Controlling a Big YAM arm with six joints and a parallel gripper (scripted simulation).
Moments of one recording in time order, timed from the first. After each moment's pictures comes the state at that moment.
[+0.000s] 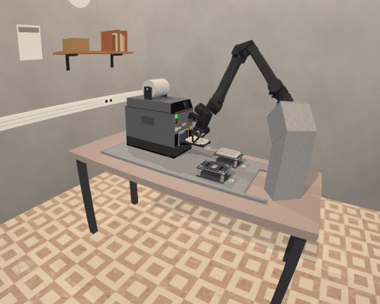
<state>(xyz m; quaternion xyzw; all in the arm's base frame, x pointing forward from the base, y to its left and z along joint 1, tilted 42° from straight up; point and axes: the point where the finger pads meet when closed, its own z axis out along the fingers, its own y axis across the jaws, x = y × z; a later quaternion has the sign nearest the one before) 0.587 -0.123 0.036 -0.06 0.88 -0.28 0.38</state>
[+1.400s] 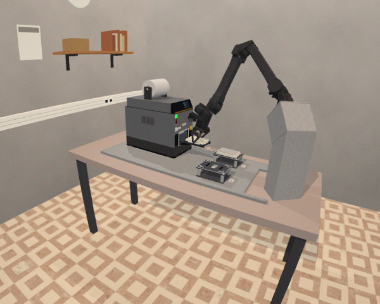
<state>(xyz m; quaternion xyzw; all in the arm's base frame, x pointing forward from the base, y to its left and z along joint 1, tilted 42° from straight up) 0.587 -0.124 0.037 -0.06 0.88 -0.28 0.38</state>
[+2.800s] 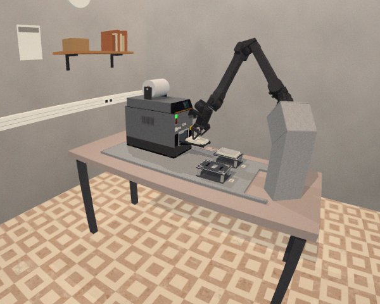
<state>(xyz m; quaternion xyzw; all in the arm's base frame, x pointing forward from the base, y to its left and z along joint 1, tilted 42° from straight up) 0.578 -0.113 0.053 -0.06 0.88 -0.28 0.38</state>
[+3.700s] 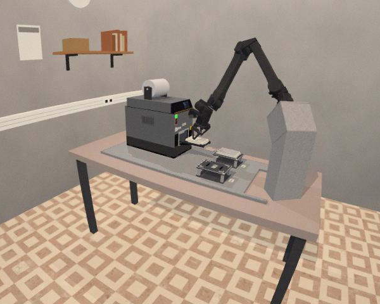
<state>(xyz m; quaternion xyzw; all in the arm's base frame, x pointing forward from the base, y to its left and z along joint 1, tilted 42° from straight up) 0.576 -0.112 0.053 -0.06 0.88 -0.28 0.38</state>
